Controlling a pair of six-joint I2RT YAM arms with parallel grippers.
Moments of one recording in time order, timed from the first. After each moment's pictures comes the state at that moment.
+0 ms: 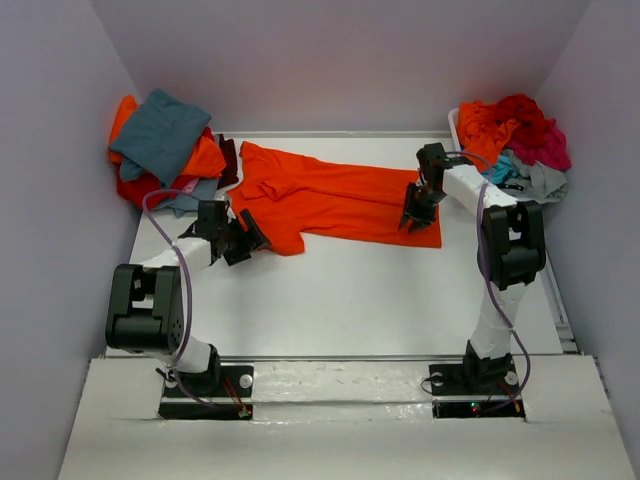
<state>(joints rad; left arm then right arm) -0.08 1.50 0.72 -0.12 0.29 -0.60 0.19 2.00 1.57 -0.88 -0.19 0.47</state>
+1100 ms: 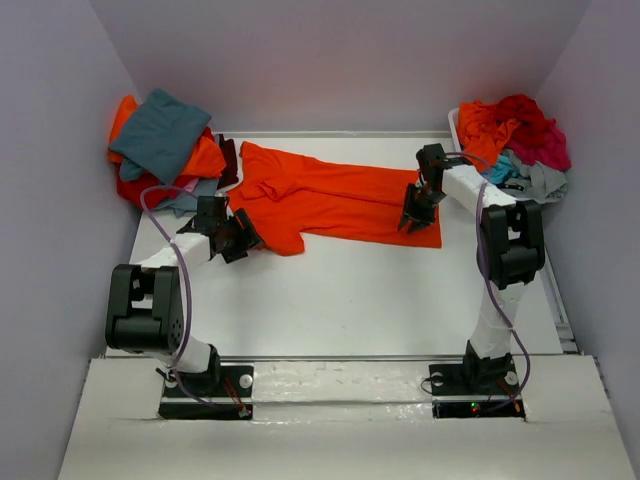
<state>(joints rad) -0.08 1.50 0.78 -0.21 0.23 -0.60 0.19 2.01 1.57 -0.88 -0.20 0.47</state>
